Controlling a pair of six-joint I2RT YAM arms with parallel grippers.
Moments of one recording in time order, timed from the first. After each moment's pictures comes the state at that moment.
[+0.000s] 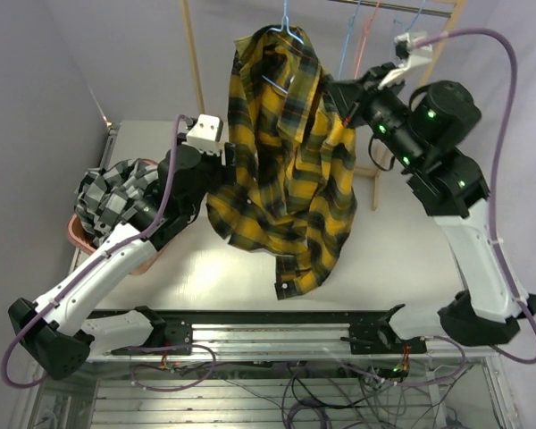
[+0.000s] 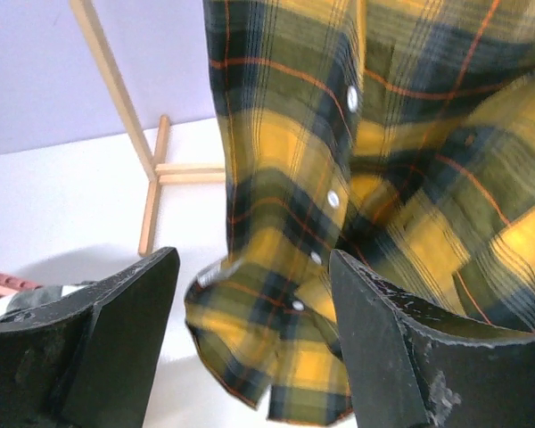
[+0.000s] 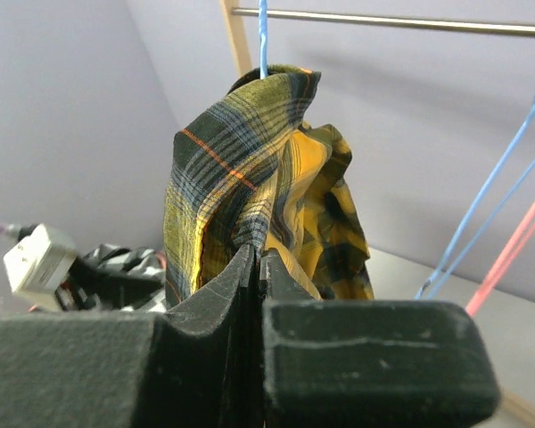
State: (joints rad) left arm -0.67 1.13 1.17 -0.20 -0.42 -0.08; right arm 0.63 1.38 1.99 -0.46 0.07 0.15
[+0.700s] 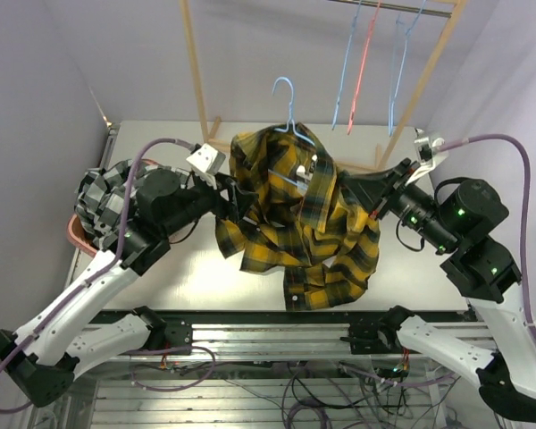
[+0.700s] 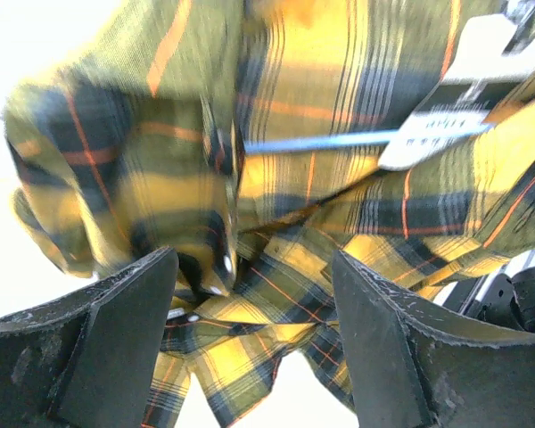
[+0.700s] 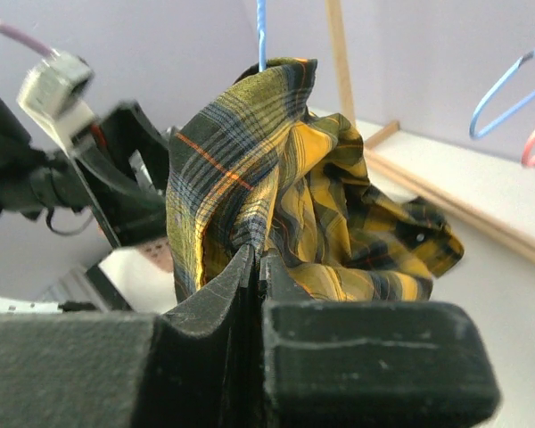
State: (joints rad) left arm -0.68 0.95 1.00 -0.14 0.15 -0.20; right arm 0.63 0.82 1.35 -0.47 -0.12 0.27
